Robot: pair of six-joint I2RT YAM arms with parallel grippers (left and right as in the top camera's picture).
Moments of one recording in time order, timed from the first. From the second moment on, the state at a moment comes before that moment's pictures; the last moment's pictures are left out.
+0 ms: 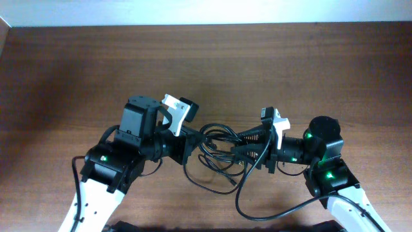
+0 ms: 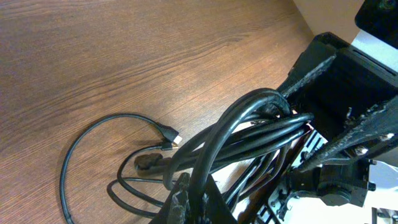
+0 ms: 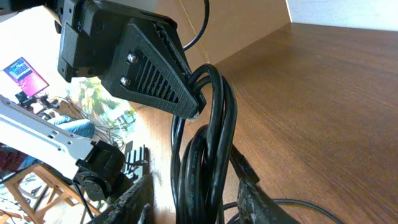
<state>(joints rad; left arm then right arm) -0.37 1.08 1.05 -0.78 0.58 -0.13 0.28 1.03 0.53 0.24 -1.10 0.22</state>
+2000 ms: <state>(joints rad) -0.39 1.08 1.06 -0.96 0.26 -0.67 0.29 0.96 0.53 0.21 -1.05 0.30</state>
